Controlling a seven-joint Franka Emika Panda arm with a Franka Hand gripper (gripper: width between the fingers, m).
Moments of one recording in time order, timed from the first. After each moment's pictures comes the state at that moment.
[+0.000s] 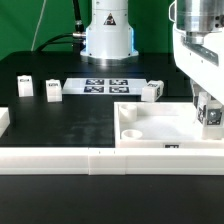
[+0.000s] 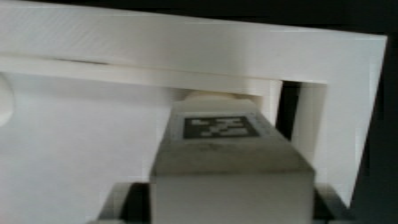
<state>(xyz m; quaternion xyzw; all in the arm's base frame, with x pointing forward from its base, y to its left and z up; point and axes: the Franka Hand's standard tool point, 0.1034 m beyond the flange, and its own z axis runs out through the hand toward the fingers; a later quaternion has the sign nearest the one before) 0.622 0.114 0.066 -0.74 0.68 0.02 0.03</state>
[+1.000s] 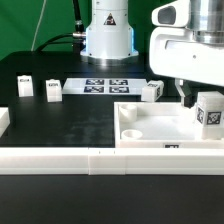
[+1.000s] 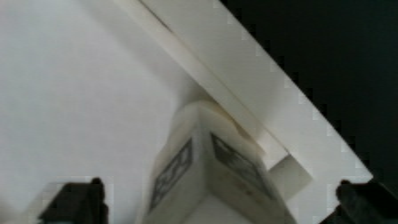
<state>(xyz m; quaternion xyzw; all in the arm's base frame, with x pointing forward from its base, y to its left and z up) 0.621 0.125 0.067 -0.95 0.31 0.00 0.03</state>
